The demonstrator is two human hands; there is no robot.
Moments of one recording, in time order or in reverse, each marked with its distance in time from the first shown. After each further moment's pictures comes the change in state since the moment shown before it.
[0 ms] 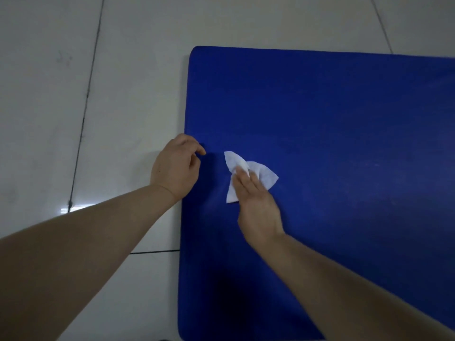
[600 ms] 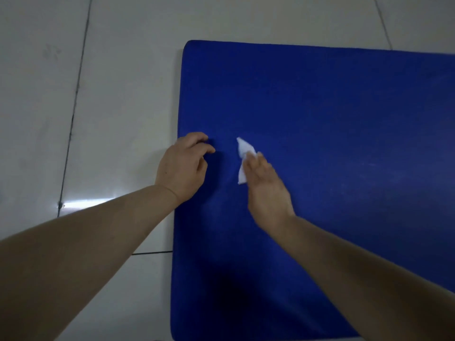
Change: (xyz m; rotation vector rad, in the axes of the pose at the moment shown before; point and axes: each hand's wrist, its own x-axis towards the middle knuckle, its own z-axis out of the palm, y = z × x) left_hand 0.005 0.015 0.009 0.050 -0.092 0.131; right_hand 0.019 0.027 -0.023 -0.129 -0.086 0.008
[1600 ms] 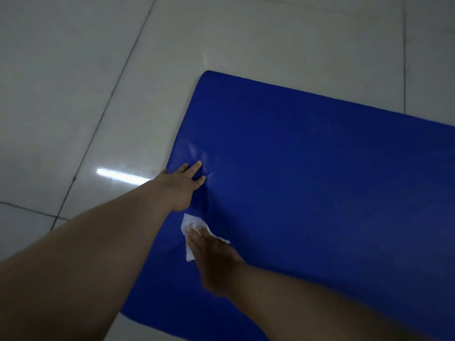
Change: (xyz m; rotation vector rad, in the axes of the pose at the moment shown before) left_hand 0.026 0.079 -0.027 0.413 -0.962 -0.434; right_hand -0.051 0.022 -0.018 -0.211 -0.599 -0.723
